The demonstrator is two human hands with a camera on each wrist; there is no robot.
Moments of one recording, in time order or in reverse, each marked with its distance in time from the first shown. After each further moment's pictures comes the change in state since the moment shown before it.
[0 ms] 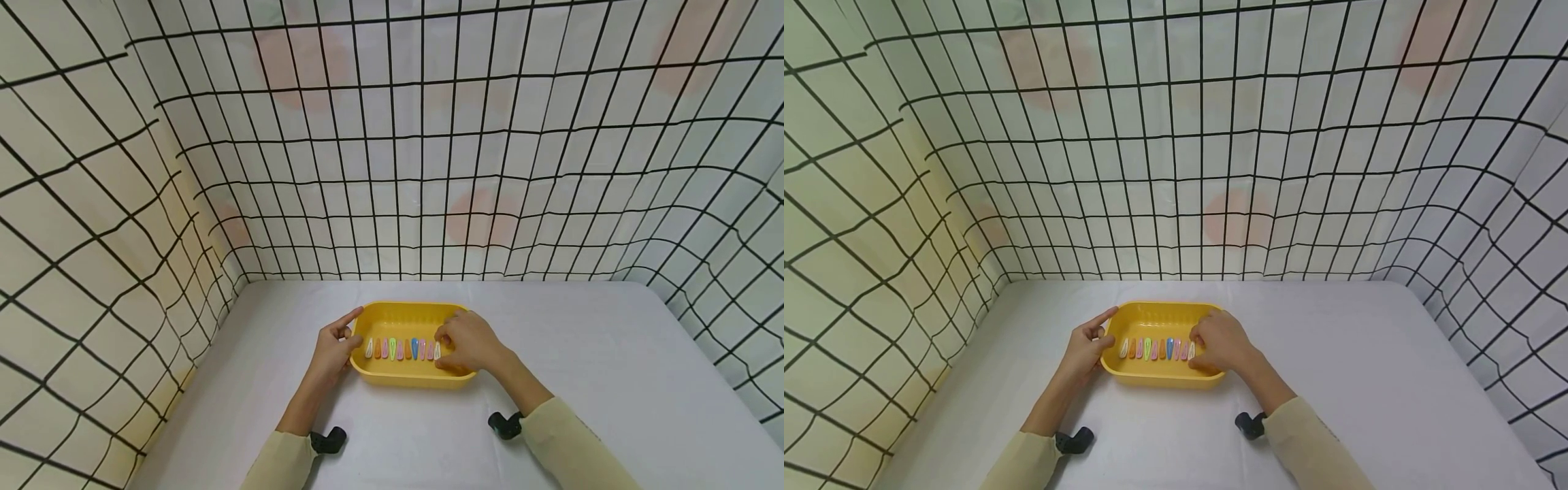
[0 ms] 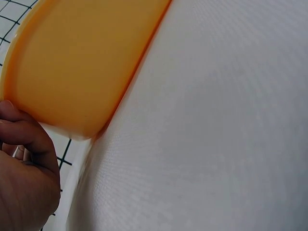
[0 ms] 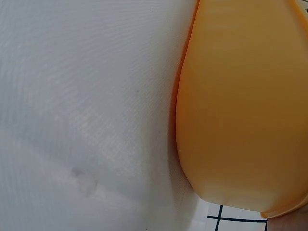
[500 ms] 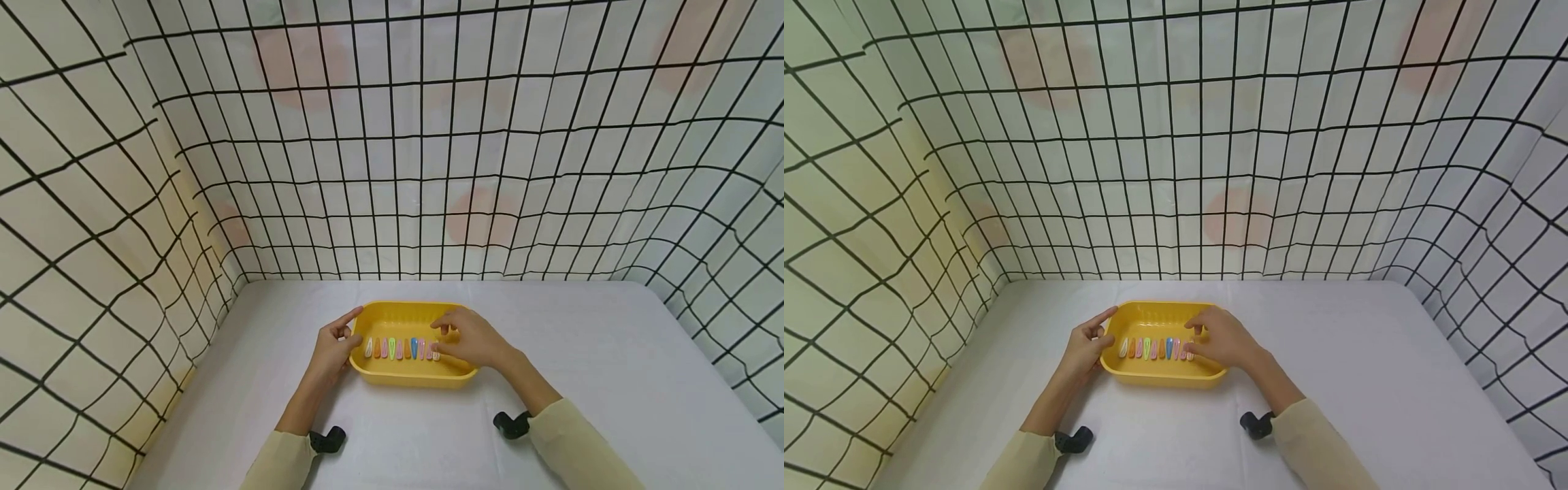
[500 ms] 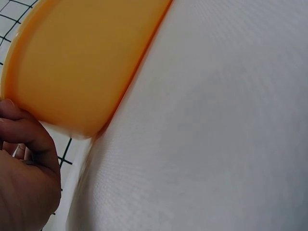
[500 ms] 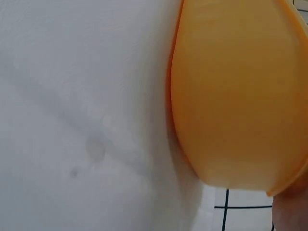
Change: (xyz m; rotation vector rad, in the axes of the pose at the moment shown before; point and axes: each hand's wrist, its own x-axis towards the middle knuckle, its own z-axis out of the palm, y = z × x) left_hand -0.001 -0.001 0.000 0.016 -0.006 0.014; right_hand -0.005 0.013 -0.001 0.286 0.103 -0.050
